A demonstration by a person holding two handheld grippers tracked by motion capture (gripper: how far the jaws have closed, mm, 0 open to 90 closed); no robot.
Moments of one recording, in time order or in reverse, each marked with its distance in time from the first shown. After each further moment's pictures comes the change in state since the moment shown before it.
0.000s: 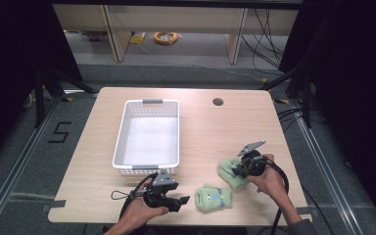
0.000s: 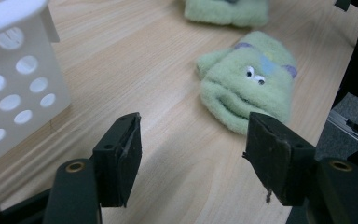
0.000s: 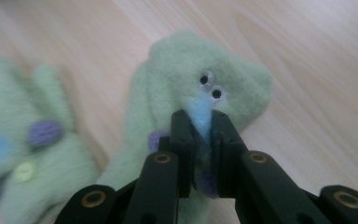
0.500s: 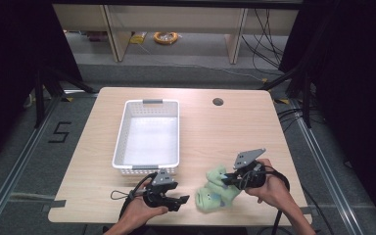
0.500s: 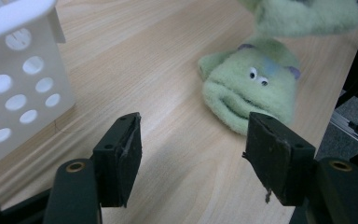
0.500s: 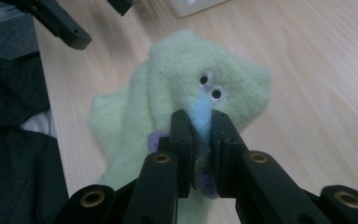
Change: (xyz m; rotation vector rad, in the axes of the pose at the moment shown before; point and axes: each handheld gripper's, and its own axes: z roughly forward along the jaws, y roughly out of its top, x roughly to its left) left arm 0.001 0.000 0.000 0.001 0.008 -0.003; right arm 0.048 0.006 -0.037 -0.124 0.183 -0.277
